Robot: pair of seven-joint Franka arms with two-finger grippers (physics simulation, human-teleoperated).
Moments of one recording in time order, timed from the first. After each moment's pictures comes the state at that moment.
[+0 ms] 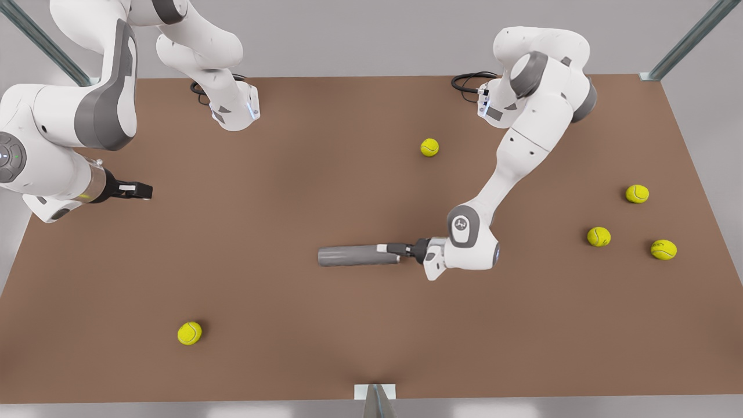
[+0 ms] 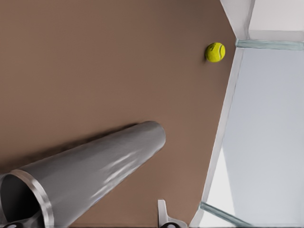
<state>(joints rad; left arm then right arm) -0.12 0.88 -0.45 -1.52 -1.03 2.25 0.31 0.00 0.22 0.00 -1.34 -0.11 1.28 0.02</state>
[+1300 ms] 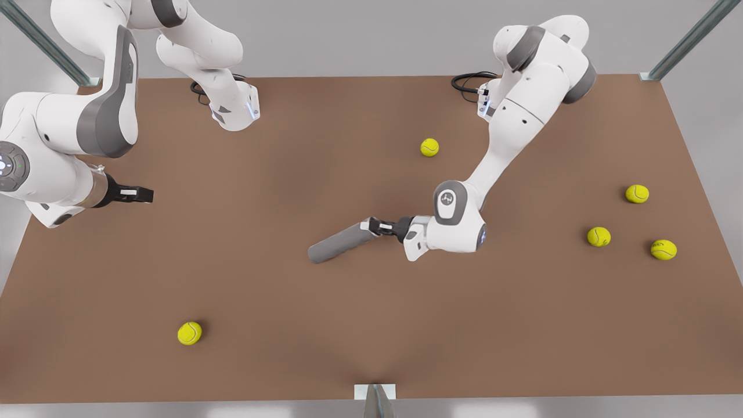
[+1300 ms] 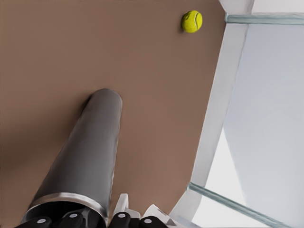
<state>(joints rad) -0.20 0.72 -0.44 -1.56 -1.03 2.21 0.17 0.00 0.24 0.00 -1.33 -0.11 1.29 0.02</state>
